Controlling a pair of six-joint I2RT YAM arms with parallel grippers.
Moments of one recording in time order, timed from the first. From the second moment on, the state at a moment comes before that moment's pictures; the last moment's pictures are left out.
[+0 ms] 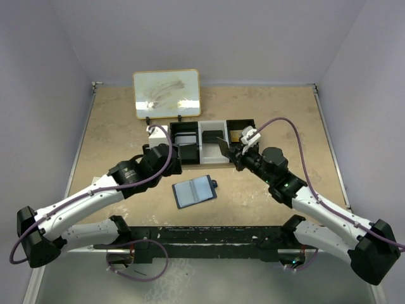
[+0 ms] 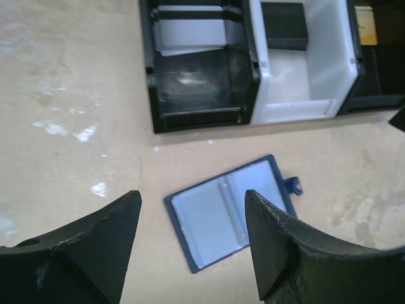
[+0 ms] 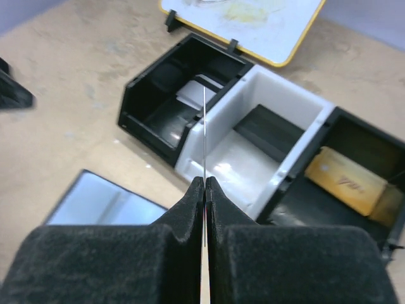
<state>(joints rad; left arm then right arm) -0.91 1.05 0.92 -0.62 -0.55 -0.71 0.68 0.92 0.53 0.24 -0.05 0.08</state>
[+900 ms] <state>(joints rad) -0.62 0.80 0.89 -0.72 -0.74 -0.56 0.68 1.55 0.92 0.11 0.07 -0.64</state>
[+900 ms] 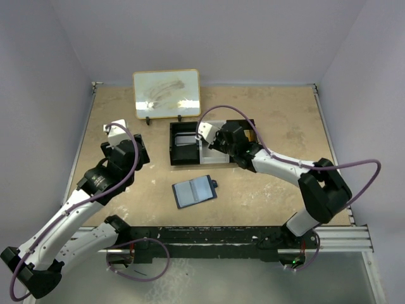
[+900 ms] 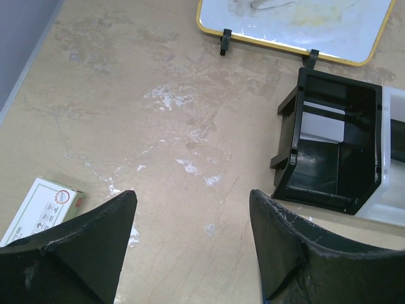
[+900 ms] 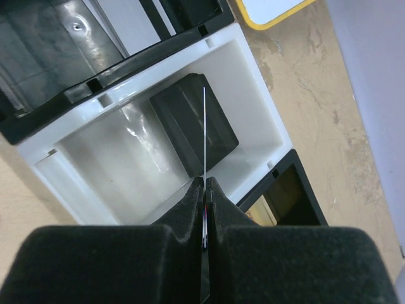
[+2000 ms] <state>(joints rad) -0.62 0.79 0.89 -0.72 -0.77 -0.54 0.67 1.87 1.15 0.14 0.23 -0.93</state>
